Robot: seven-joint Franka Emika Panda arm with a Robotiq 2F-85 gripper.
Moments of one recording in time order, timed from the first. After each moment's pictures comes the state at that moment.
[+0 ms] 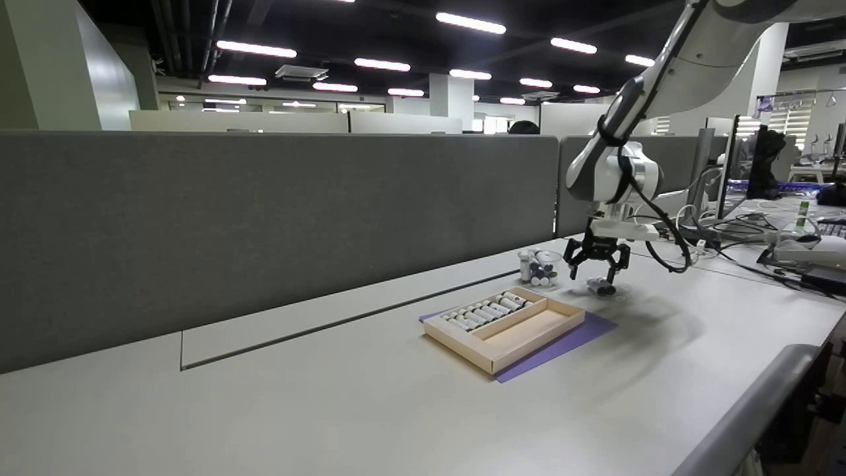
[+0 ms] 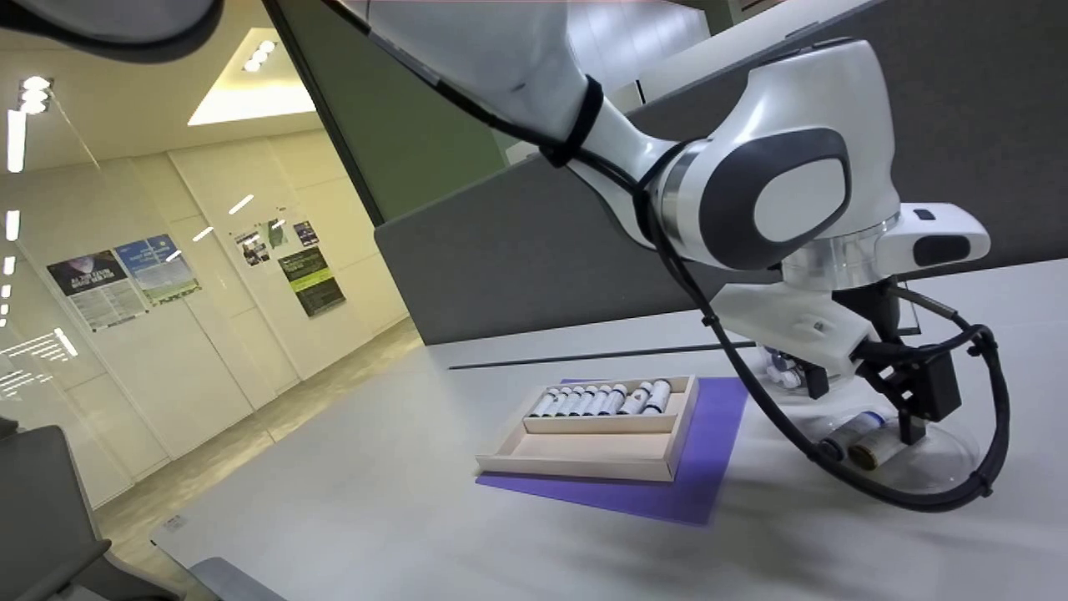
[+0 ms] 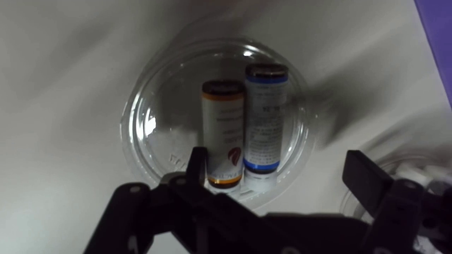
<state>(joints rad) -0.39 0.84 -0.11 -1.69 0.33 2.60 -0.06</state>
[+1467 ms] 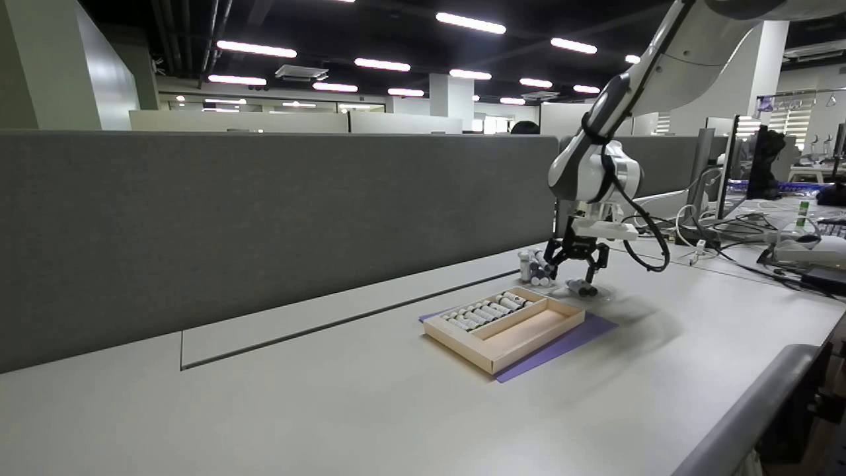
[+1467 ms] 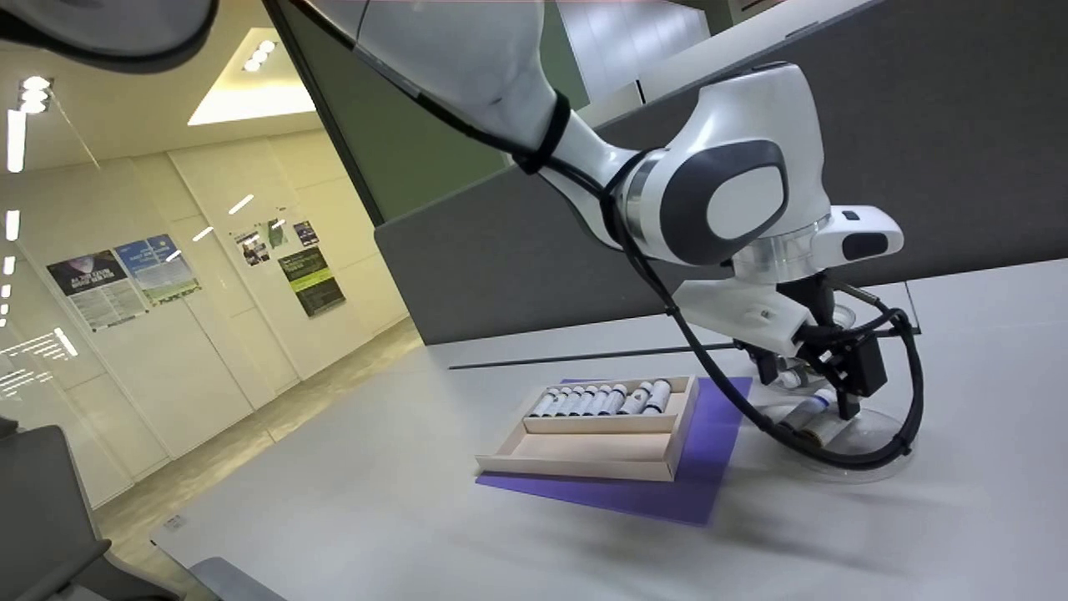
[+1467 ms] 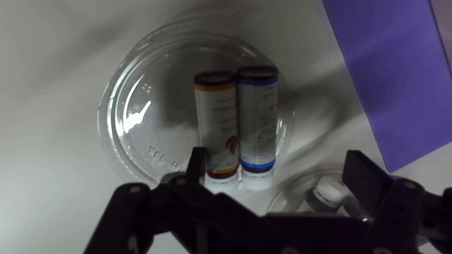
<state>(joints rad) -0.34 0.83 -0.08 -1.68 0.32 2.59 -0.06</state>
